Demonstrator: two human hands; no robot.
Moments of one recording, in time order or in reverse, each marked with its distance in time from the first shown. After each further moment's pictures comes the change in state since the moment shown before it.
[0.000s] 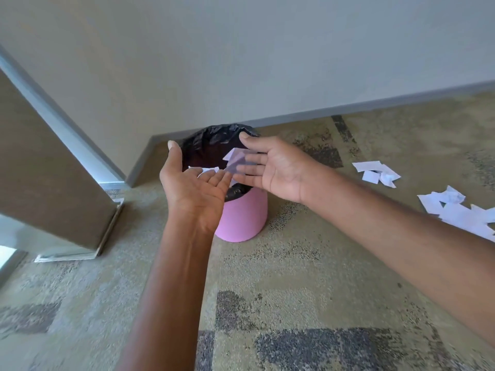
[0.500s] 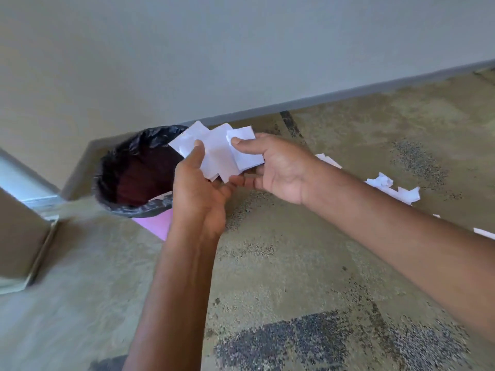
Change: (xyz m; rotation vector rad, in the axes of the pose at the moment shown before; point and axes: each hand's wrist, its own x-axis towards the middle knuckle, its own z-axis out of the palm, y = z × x) left_hand -0.027 -0.083 0.065 0.254 -0.118 -0.003; right_hand -0.063 -0.034 -0.072 -0.089 0.156 -0.114
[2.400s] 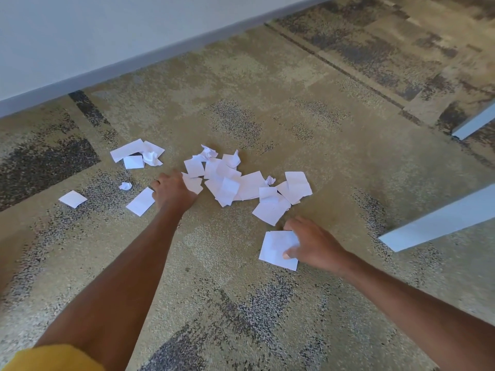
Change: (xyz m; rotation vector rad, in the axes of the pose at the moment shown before) left_hand 0.146 -0.397 0.170 1.840 -0.476 0.232; right_hand -0.225 0.159 -0.432 -1.304 0.605 0.326
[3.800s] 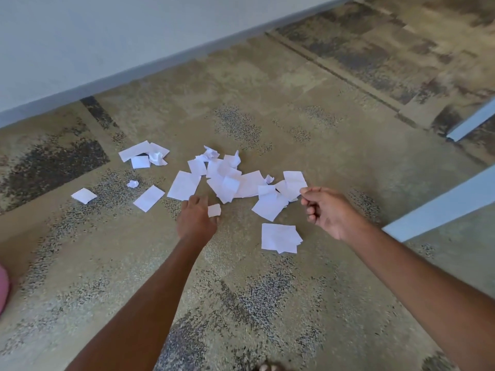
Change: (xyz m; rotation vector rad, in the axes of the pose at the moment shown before) left_hand -0.100 -0.001 0.025 0.058 0.026 0.281; right_hand 0.008 -0.001 -0.062 1.320 0.208 0.431
